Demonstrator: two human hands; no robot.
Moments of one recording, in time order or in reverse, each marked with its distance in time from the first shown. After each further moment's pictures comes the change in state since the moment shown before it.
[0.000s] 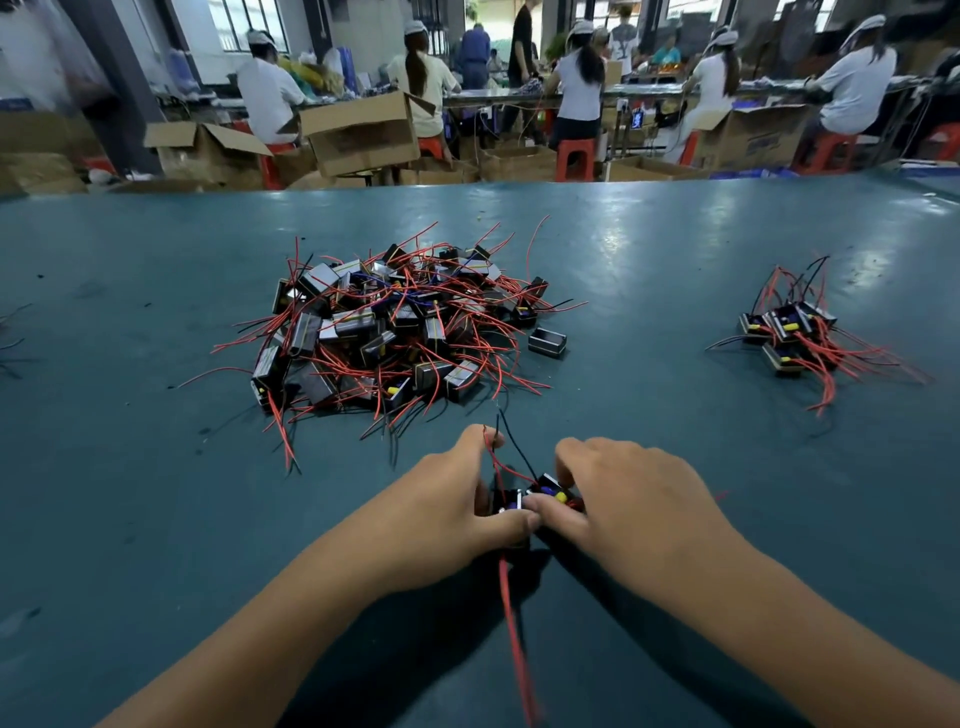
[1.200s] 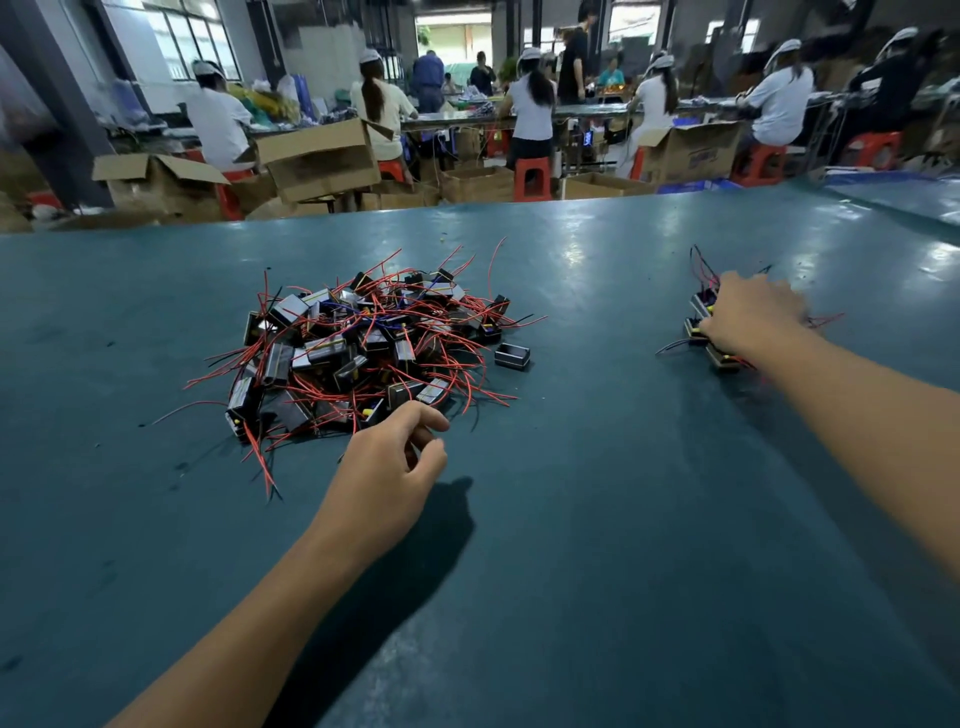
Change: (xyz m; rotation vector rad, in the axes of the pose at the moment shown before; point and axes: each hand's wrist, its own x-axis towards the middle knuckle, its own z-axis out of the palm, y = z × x) left_hand 0.010 -0.010 -0.012 -0.119 0.503 0.118; right_hand 0.108 0.233 -0.037 -0.219 0.106 0.786
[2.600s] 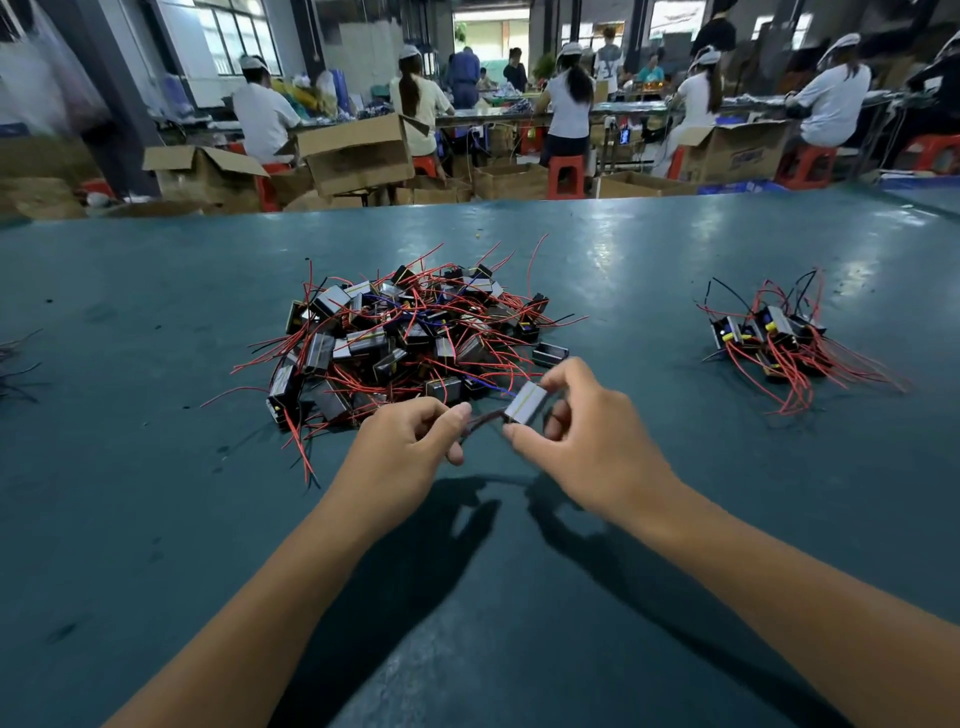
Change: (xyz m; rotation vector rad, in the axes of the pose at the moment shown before) left_hand 0.010 -0.008 -0.021 -0.155 -0.035 -0.147; right_hand -0.217 -0.127 -0.015 1.017 -0.098 -0.578
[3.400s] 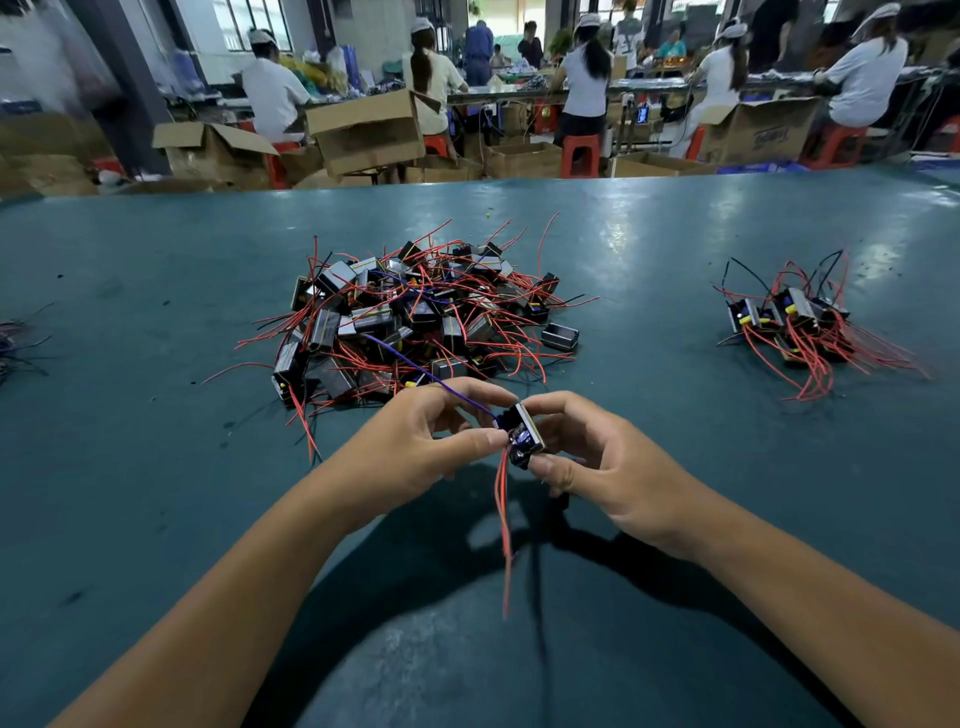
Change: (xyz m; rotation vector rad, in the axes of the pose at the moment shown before) left_hand -0.006 0.011 -0.007 -0.214 -0.340 0.075; right_hand -0.024 0.025 -0.006 0.660 -0.478 0.007
